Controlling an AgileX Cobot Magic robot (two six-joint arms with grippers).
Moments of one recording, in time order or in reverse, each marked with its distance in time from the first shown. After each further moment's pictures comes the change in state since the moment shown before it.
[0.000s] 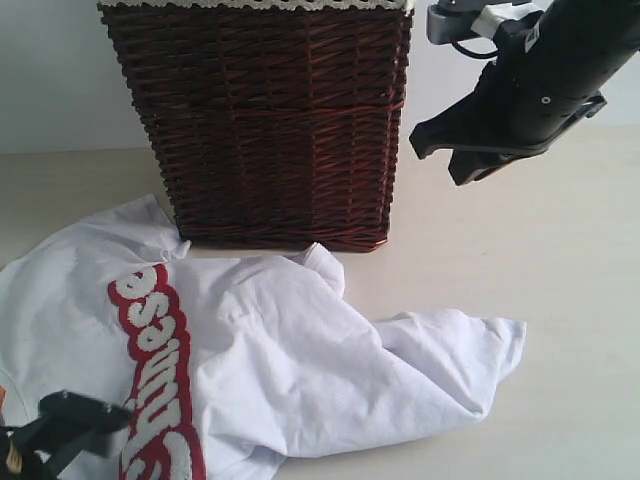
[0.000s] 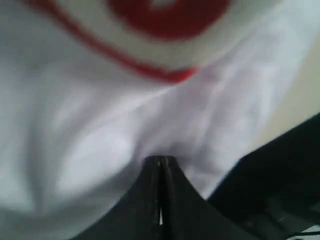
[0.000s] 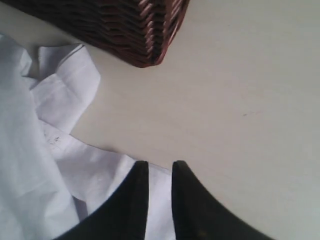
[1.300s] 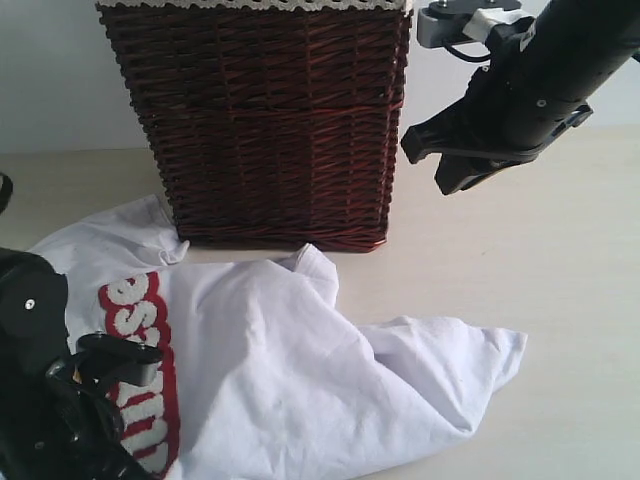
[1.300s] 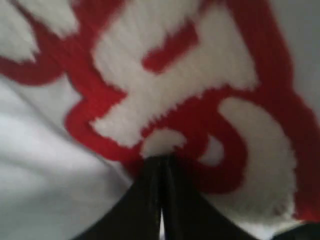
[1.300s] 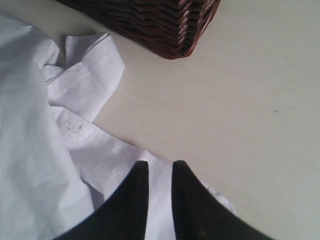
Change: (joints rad) left arm 0.090 0.241 -0.190 0.217 0.036 -0.113; right arm 0.000 -0.001 0.000 0.091 0.031 -0.073
